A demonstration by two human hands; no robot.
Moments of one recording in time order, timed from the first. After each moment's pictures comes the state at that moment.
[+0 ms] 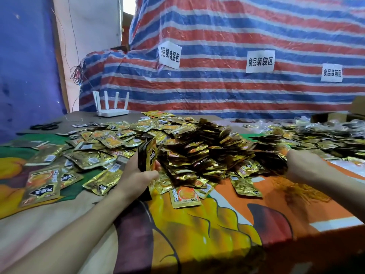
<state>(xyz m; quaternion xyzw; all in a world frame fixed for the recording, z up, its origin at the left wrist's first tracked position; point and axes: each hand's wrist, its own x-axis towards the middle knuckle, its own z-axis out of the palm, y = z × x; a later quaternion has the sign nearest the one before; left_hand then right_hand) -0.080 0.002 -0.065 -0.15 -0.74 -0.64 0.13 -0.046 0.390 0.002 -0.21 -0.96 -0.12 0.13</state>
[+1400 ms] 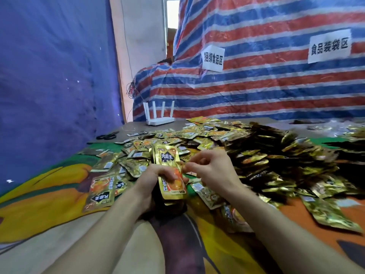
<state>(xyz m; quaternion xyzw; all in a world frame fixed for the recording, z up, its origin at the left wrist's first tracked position) -0.106 -0.064 -0.055 -0.03 -0.57 -0.81 -0.11 -0.118 0.115 -0.036 0.24 -0.81 0.51 0.18</state>
